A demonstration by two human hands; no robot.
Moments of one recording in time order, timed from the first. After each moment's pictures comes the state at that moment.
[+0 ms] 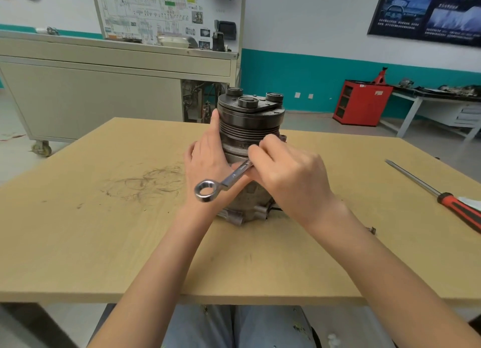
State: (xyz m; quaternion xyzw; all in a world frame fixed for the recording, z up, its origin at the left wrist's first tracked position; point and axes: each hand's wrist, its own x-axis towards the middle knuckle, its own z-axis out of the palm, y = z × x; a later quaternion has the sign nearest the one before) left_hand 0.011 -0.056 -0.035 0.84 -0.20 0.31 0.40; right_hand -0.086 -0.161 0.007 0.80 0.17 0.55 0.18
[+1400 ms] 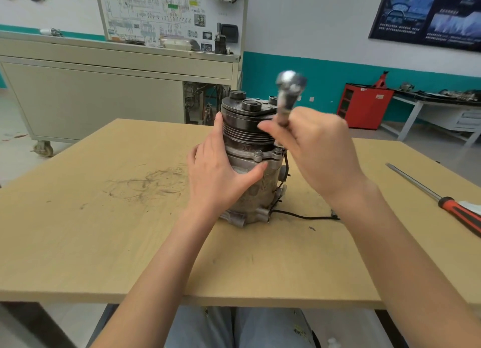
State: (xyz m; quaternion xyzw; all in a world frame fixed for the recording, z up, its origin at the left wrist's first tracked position) left_hand -0.001 -0.053 -0.036 0.84 -0.22 0.33 0.38; right_hand -0.086 -0.174 0.044 0.84 0.17 0.52 -0.05
